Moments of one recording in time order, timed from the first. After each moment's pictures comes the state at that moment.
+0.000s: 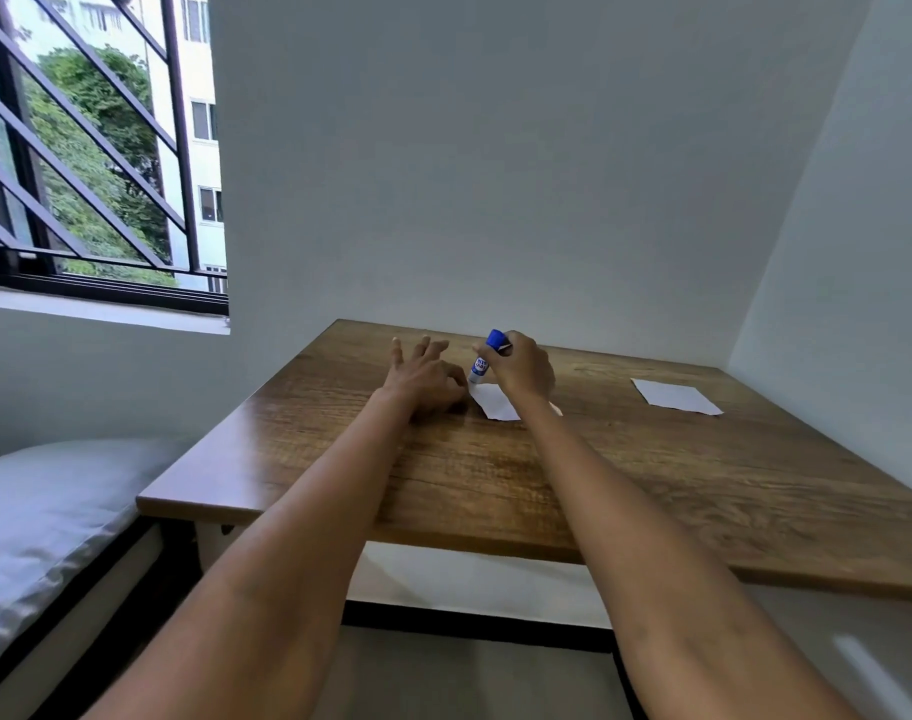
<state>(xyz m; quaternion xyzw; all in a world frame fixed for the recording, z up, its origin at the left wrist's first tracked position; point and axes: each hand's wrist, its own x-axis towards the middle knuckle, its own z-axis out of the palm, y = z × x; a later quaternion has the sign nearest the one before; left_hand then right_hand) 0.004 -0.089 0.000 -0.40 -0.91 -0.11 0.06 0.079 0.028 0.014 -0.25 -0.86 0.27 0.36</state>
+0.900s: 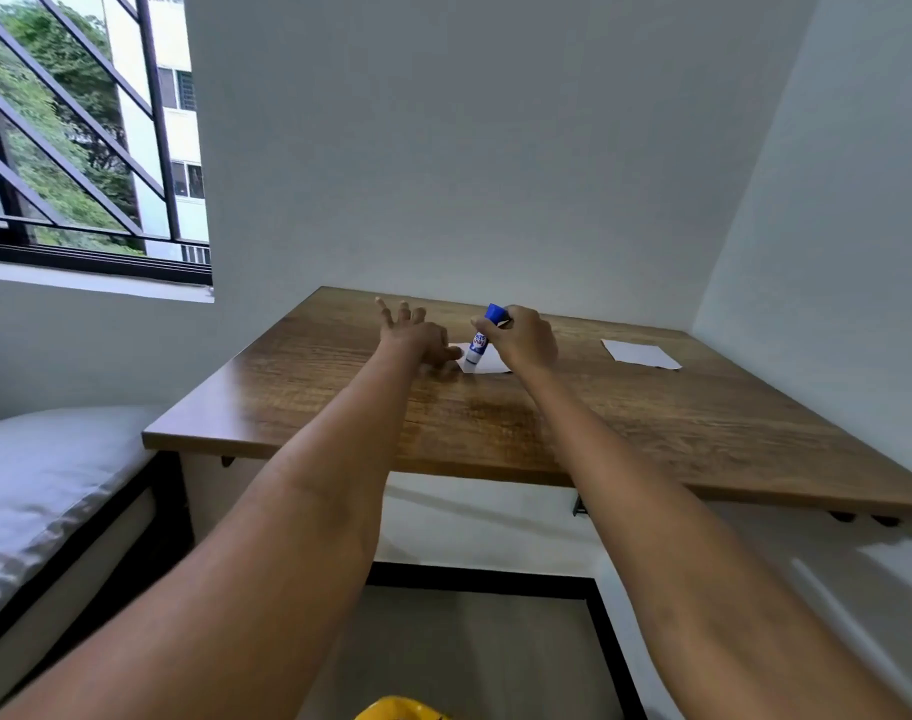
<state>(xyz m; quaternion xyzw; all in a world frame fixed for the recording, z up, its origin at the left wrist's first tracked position) 0.040 -0.086 0.016 -0.32 -0.95 0.00 0.03 0.138 0.022 0.016 -0.23 -0.87 0.26 0.35</state>
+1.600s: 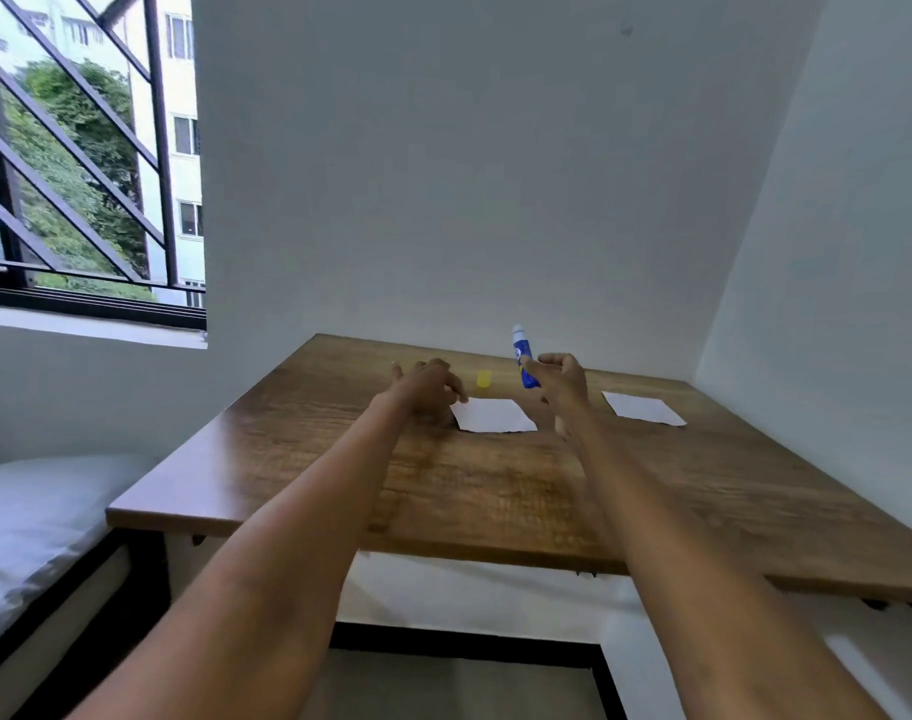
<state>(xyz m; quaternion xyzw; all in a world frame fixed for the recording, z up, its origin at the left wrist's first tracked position) 0.025 -0.067 0.016 -0.41 -0.89 -0.19 0.00 0.135 0.082 0.023 -0.24 -0.70 0.56 0.37</state>
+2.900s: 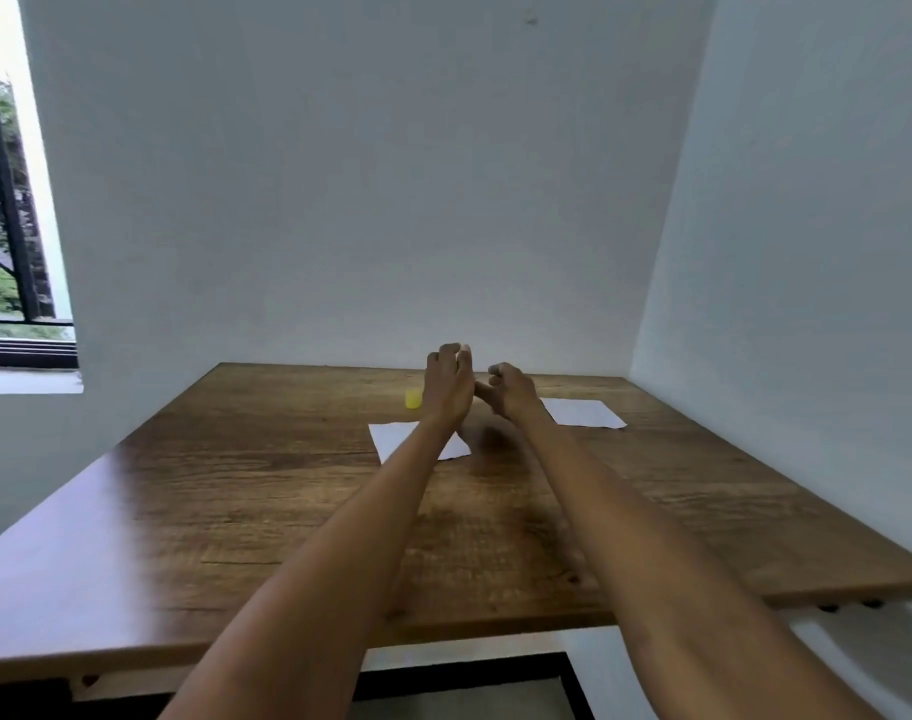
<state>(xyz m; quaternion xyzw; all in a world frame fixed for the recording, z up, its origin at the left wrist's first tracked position) 0.066 0.062 0.025 -0.34 -0.71 -0.61 0.02 0.116 0.140 0.029 -0.28 -0.86 0.32 0.27</state>
